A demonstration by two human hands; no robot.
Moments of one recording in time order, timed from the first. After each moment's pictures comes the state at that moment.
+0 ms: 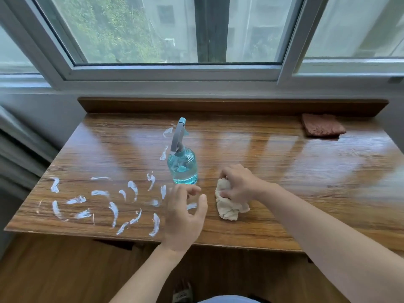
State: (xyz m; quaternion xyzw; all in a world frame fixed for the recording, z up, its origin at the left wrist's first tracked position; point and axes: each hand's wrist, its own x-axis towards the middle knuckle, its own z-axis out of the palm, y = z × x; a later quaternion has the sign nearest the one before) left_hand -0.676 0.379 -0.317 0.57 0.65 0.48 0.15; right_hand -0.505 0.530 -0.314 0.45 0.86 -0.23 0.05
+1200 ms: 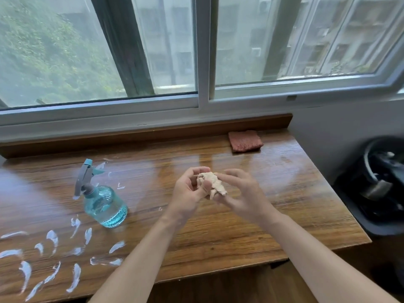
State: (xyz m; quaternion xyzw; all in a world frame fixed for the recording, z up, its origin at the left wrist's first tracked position) left_hand -0.499 0.496 -0.258 0.50 0.46 0.48 0.56; right_hand -0.303 0.498 -0.258 0.52 0.76 -0.26 -0.31
